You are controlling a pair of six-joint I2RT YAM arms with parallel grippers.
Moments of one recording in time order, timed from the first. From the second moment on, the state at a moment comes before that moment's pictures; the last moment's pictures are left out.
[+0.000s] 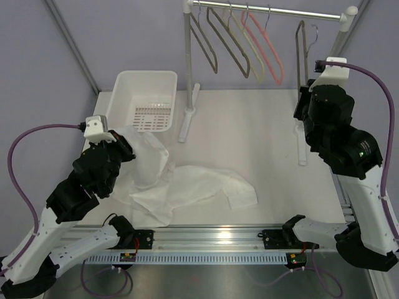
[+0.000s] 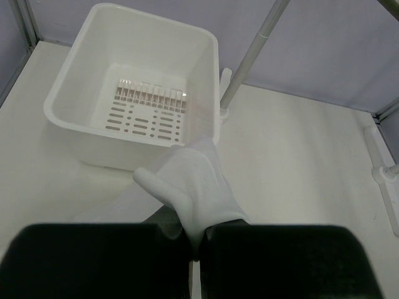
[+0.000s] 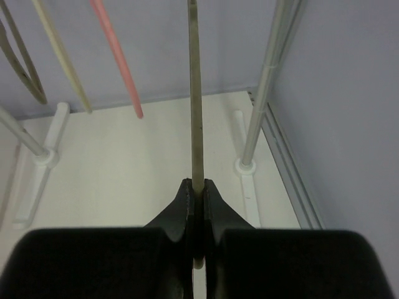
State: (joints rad) left arm -0.79 0.67 1.12 -0.63 -0.73 -0.42; right arm 0.59 1.11 1.77 -0.91 0.79 0.14
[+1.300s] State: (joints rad) left arm -0.79 0.75 1.09 -0.57 -0.44 -0.37; right arm 0.21 1.47 1.98 -0.81 0.19 0.22
